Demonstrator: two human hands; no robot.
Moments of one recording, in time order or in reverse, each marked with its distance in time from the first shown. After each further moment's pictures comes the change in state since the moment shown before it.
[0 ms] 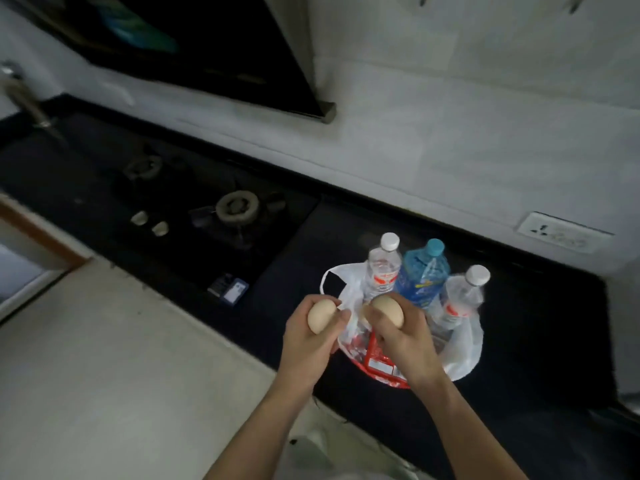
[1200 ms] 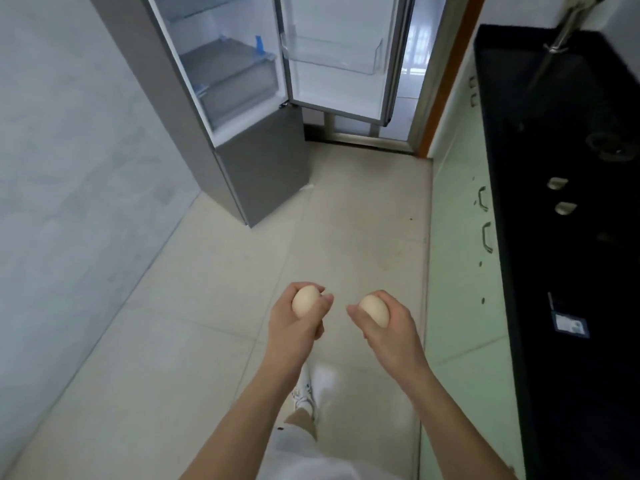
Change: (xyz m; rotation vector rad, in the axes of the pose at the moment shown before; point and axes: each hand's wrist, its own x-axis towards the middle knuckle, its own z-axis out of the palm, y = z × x) left_hand -0.284 -0.069 -0.270 -0.286 1.355 -0.065; right_hand -0.194 0.015 0.345 -0.311 -1.226 -0.177
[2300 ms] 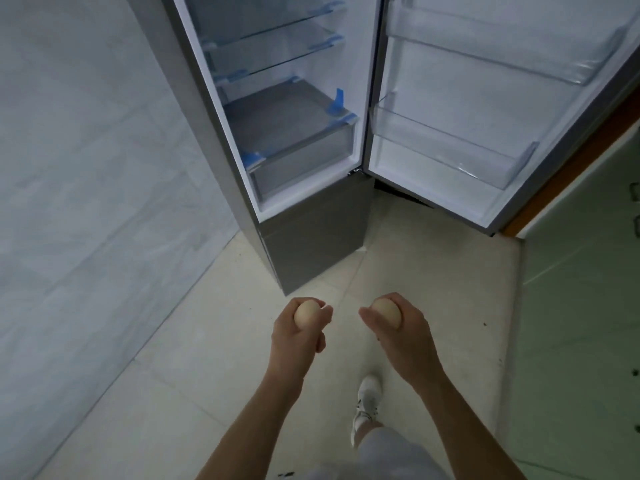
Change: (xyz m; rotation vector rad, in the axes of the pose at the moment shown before) left_hand 0.497 0.116 -0.053 -0.001 0.232 -0.067; right_hand 0.503 -0.155 0.162 -0.109 -0.214 -0.123
